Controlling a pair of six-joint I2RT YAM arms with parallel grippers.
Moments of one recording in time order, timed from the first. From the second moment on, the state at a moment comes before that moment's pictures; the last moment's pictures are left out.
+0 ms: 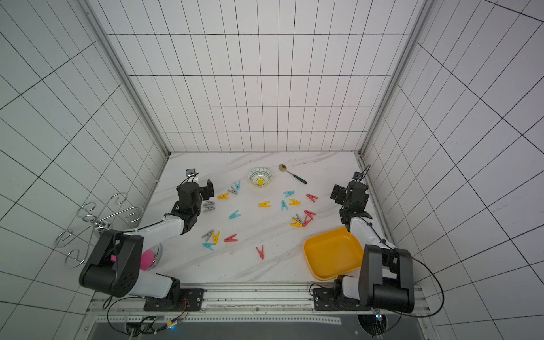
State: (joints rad) left arm -0.24 1.44 0.65 0.41 -0.46 -0.10; right arm -0.02 1.31 0.67 0.10 0.16 0.16
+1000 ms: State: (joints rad) left arm -0.40 1.25 0.99 -0.42 -0.48 -0.27; right arm 0.33 0.94 0.76 -0.99 0.28 0.79
